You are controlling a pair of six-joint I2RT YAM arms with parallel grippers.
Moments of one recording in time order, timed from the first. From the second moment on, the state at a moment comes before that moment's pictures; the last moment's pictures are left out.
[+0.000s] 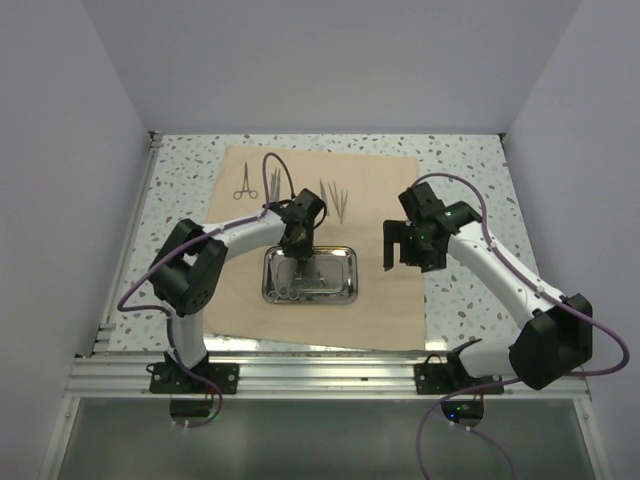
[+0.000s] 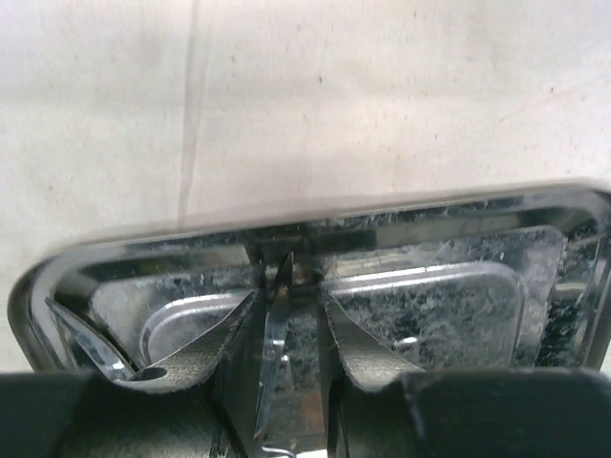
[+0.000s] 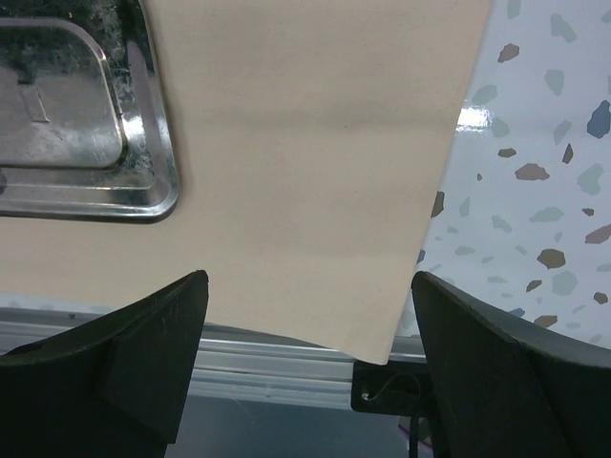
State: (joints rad) left arm -0.66 1.89 1.26 -0.57 -0.14 -0.59; right arm 0.45 1.34 1.13 -1.03 0.06 0.48
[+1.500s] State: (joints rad) left arm -0.52 2.01 1.62 -0.77 -0.27 -0.38; right arm 0.45 1.39 1.17 -1.03 0.08 0.50
